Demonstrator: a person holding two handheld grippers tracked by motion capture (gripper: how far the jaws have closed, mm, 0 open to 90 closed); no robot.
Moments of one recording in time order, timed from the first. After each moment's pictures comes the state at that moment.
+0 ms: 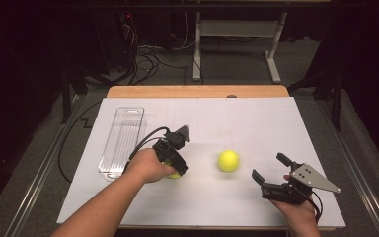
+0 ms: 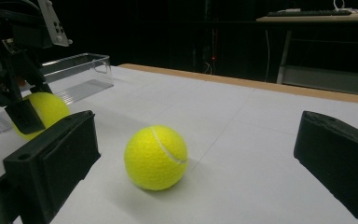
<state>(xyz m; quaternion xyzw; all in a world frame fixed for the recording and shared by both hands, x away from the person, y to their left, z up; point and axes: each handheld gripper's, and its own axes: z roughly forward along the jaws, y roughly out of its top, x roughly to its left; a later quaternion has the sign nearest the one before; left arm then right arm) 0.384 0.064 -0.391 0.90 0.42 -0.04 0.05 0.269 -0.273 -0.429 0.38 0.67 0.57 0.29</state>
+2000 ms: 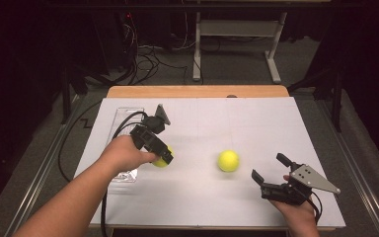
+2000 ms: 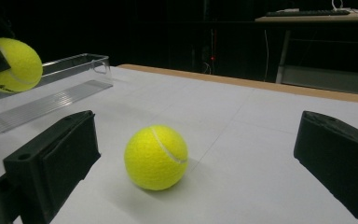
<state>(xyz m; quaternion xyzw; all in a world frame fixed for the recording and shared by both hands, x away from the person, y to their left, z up) 0.389 0.118 -0.329 0.88 0.45 -0.08 0.11 0.269 -0.272 -0.430 0.38 0.67 0.57 0.29</state>
